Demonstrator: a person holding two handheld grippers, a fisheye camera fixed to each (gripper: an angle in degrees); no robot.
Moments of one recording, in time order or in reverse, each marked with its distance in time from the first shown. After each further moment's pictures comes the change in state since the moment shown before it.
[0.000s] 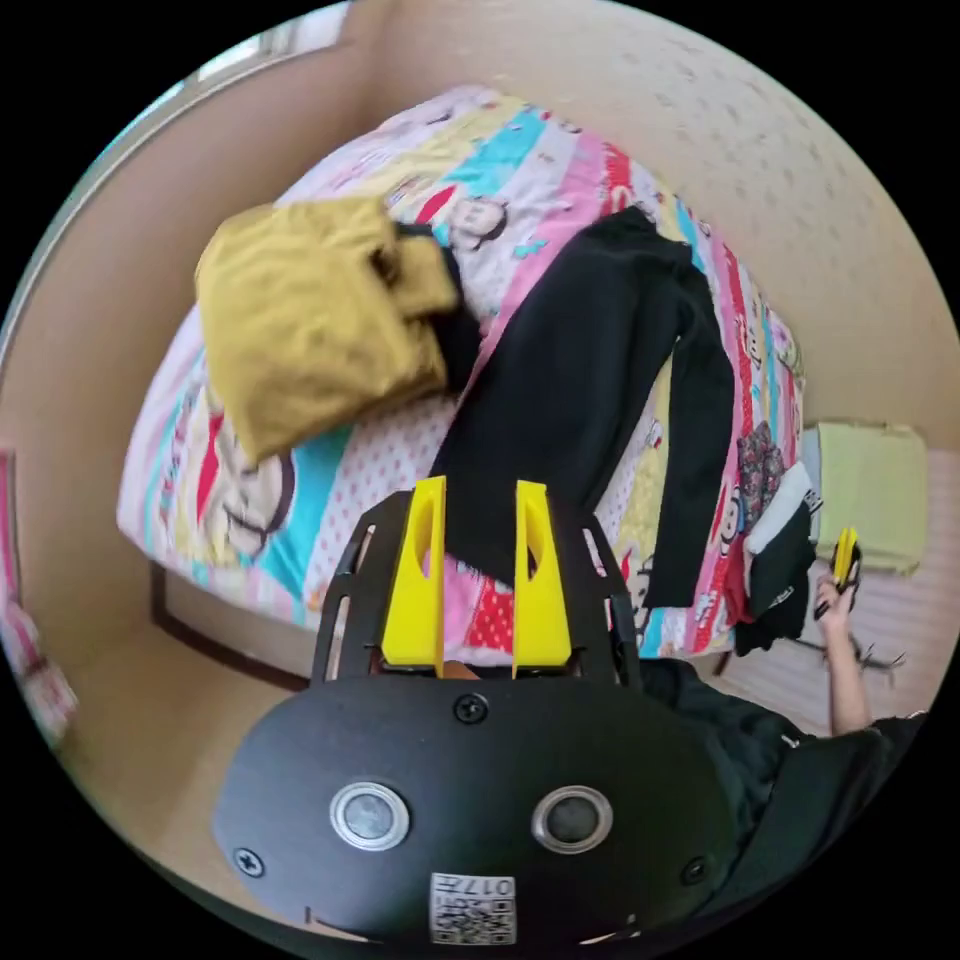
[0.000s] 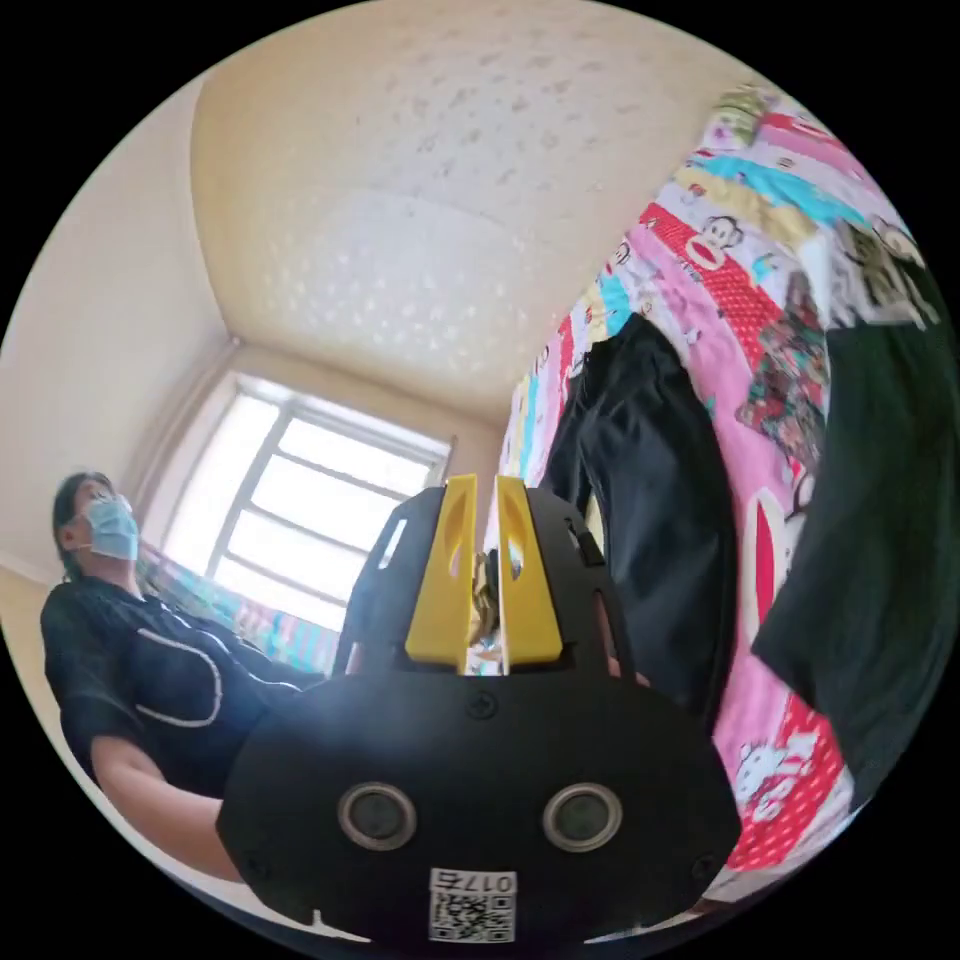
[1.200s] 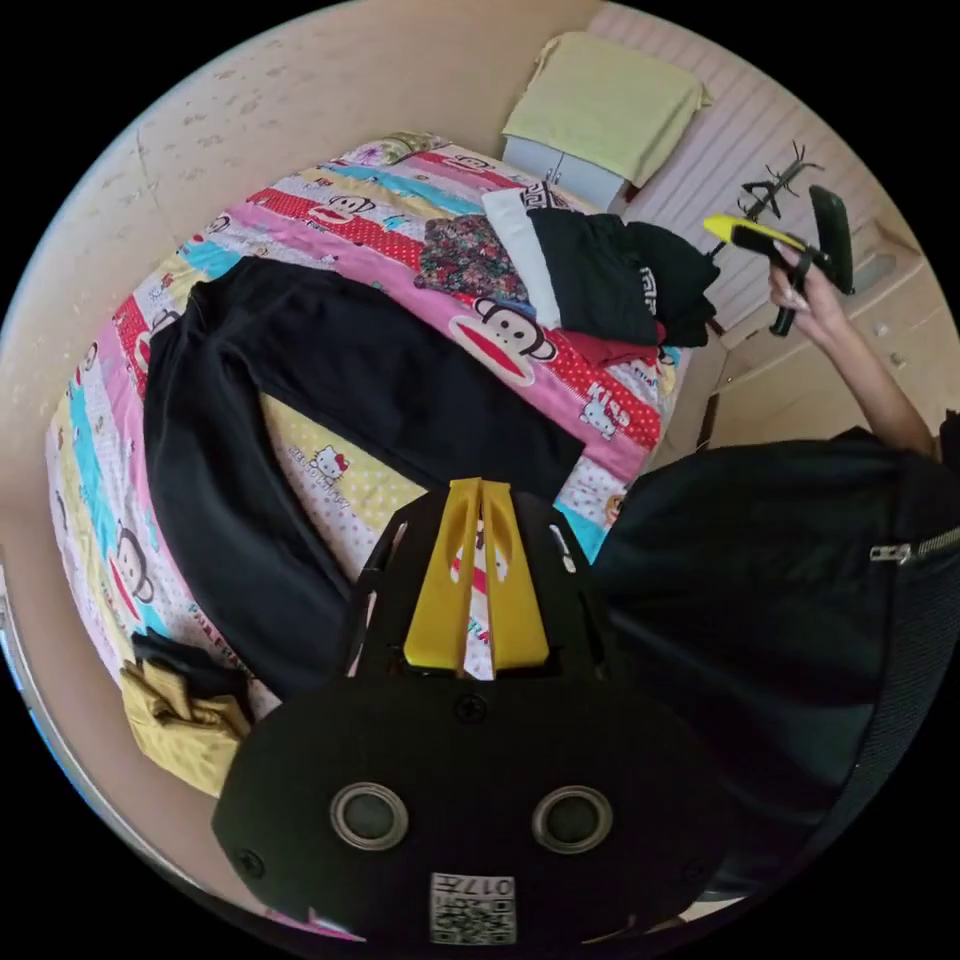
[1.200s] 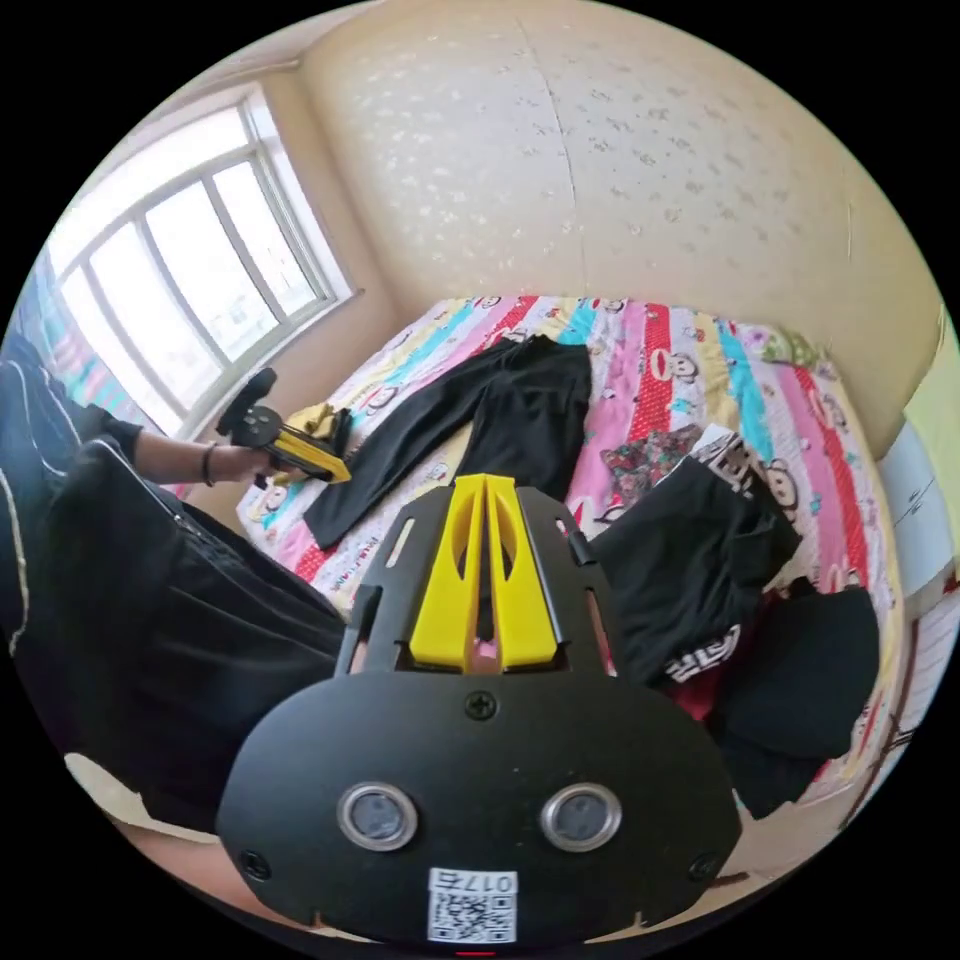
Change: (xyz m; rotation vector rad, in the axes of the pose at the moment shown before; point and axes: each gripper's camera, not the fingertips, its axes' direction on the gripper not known) left arm 0.237 0.066 -0.066 -0.118 0.030 1.200; right arm -0.256 -0.036 -0.198 -0.491 0.551 -0.638
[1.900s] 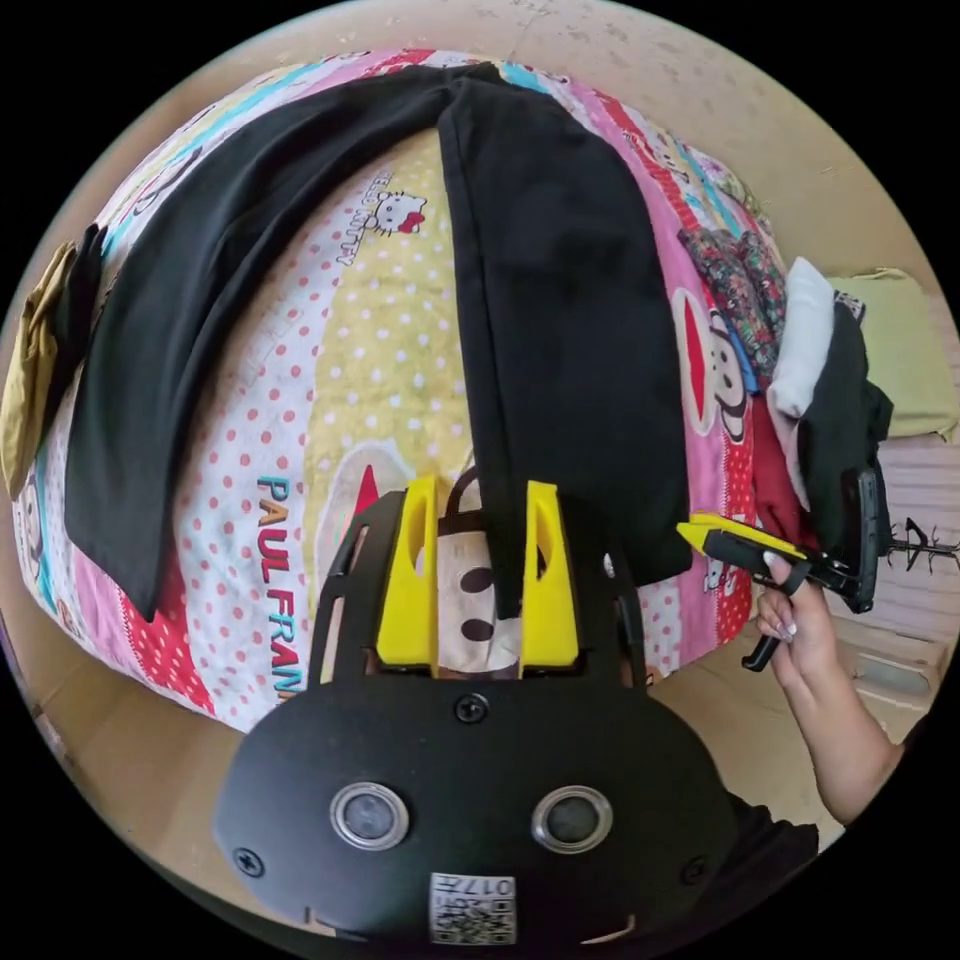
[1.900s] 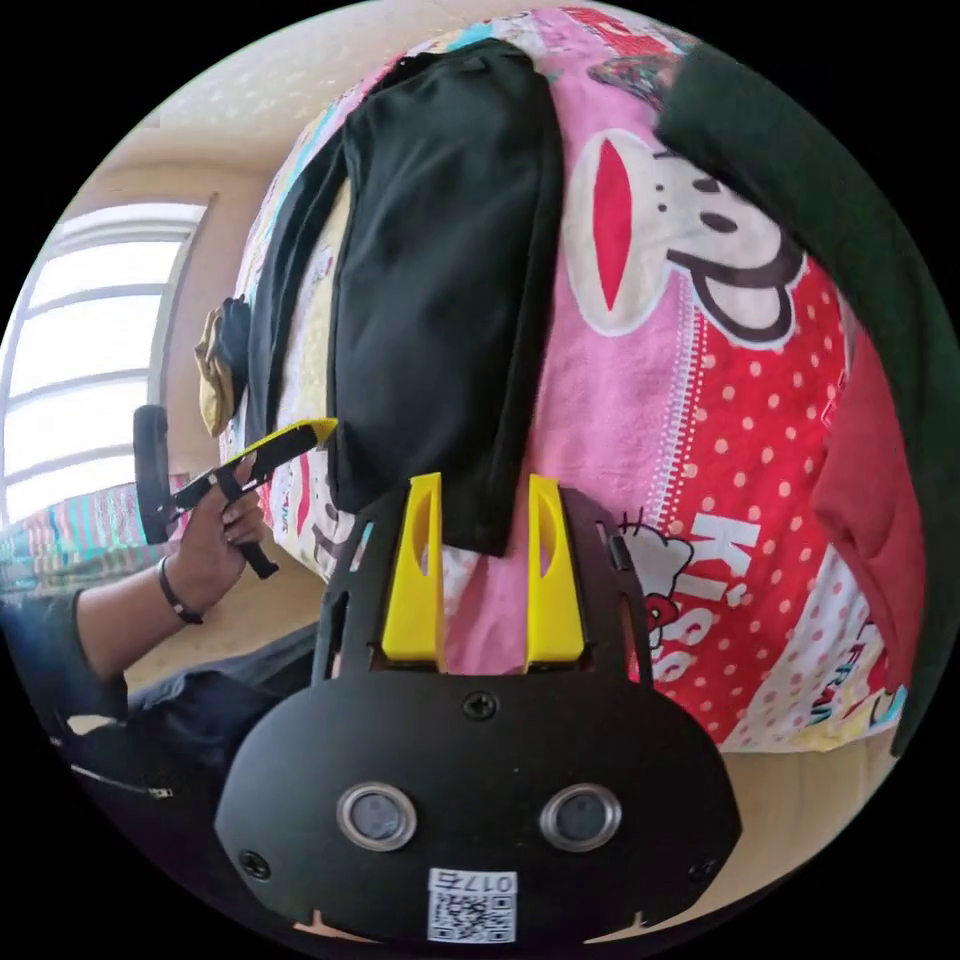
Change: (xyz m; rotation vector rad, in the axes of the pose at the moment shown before) left arm -0.073 0.162 0.144 -0.017 -0.053 -0.880; right arm 0.217 0.148 0.158 -0.554 -0.064 0.462
